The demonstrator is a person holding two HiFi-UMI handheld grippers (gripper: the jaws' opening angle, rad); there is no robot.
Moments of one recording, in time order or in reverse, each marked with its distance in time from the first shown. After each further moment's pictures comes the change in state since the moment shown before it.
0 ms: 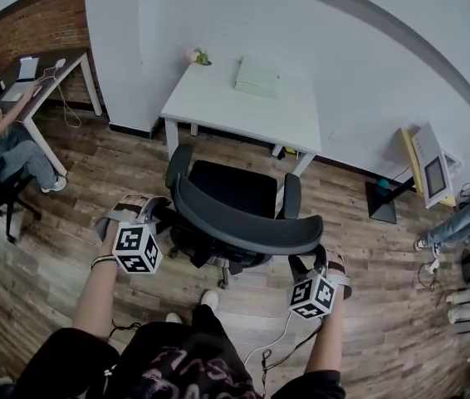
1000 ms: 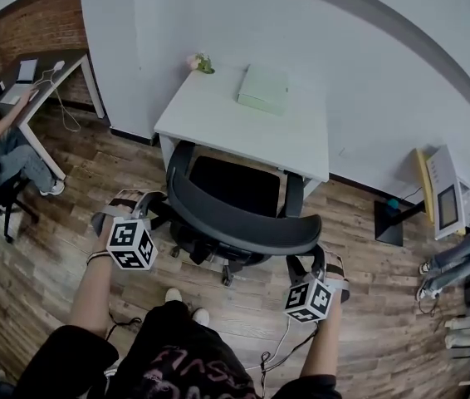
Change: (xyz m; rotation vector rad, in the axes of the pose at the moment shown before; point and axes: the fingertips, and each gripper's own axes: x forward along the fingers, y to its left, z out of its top) left arm 0.100 0.111 -0.003 -0.039 0.042 0.026; right arm 0.122 -0.104 0.006 -0.037 -0.059 -0.011
